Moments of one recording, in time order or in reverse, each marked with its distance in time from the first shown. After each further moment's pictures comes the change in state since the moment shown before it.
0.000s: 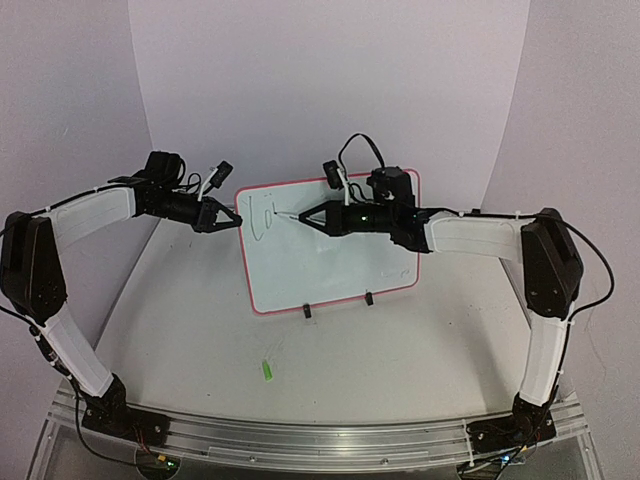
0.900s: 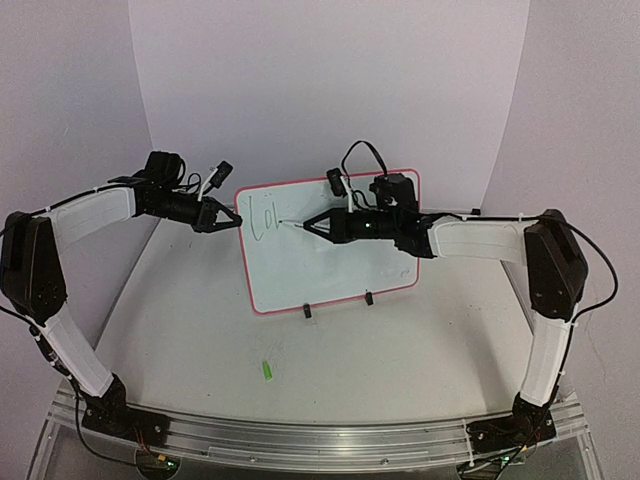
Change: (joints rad) left arm 0.000 0.000 0.000 0.000 0.000 0.000; right arm -0.002 -0.026 -0.073 0.000 0.010 -0.005
